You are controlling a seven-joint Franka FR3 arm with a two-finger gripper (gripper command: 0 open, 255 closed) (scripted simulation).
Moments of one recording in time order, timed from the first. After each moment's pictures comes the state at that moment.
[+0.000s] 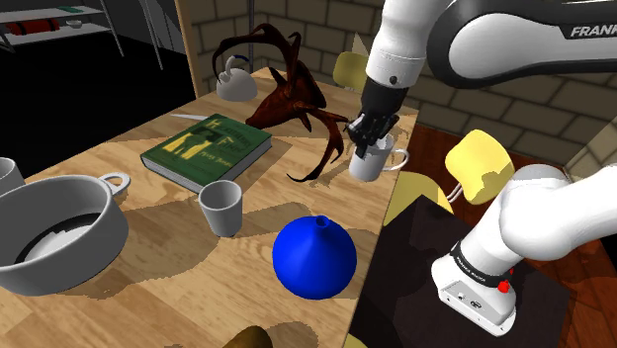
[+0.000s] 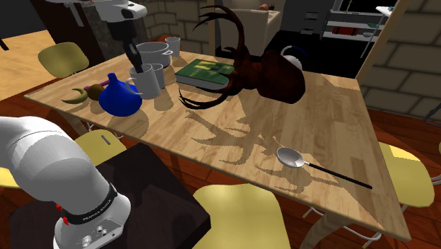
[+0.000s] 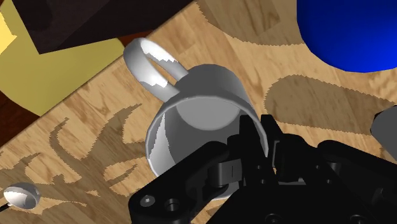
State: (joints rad) arm 0.17 -0.67 0.32 -2.44 0.16 1.84 0.55
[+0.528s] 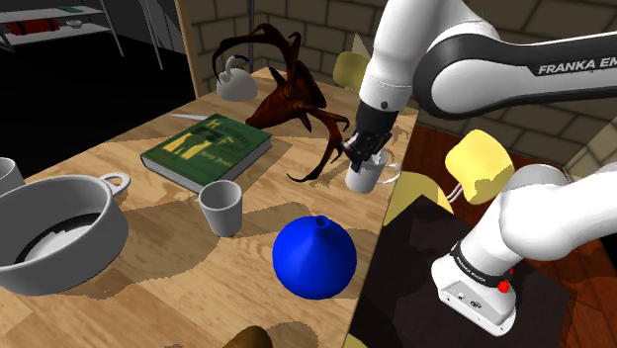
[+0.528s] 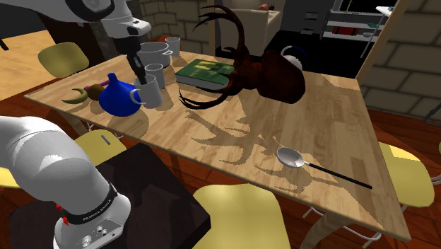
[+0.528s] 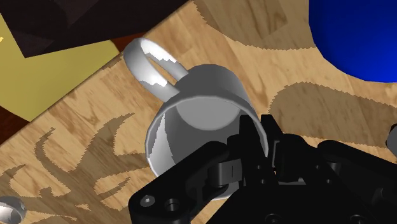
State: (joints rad) arm 0.17 -0.66 0.34 -2.53 0.17 1.95 0.55
